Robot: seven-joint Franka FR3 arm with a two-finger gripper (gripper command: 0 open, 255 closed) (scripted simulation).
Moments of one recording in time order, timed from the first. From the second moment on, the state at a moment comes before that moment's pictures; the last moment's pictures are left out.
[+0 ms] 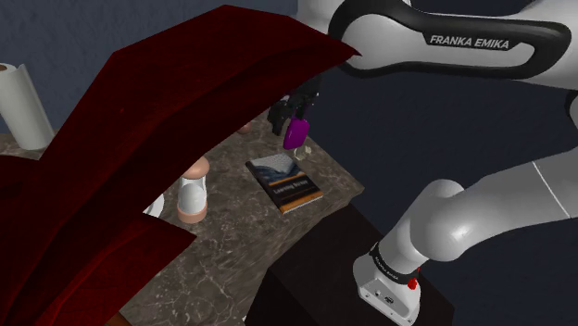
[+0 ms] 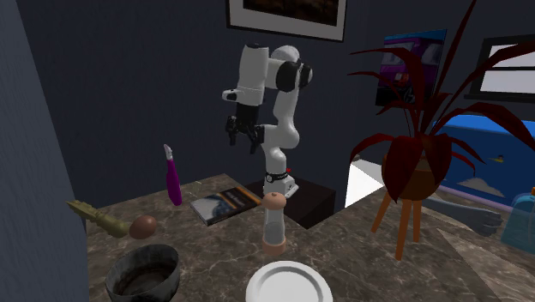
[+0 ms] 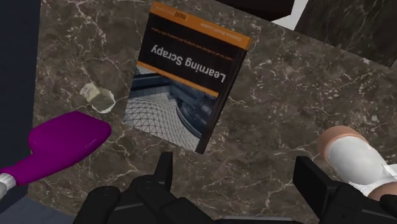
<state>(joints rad) 0.08 -0.47 0.34 -2.23 -0.02 1.81 0.26</state>
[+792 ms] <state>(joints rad) 0.12 -0.06 0.57 -1.93 -0.14 1.82 0.57</state>
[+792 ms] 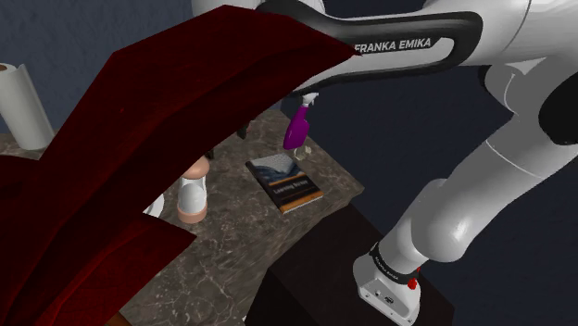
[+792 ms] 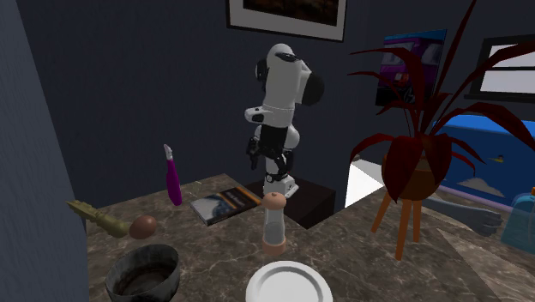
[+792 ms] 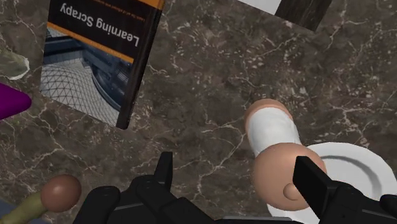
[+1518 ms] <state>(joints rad) 0.17 0.14 0.61 -1.83 -0.25 1.86 0.71</state>
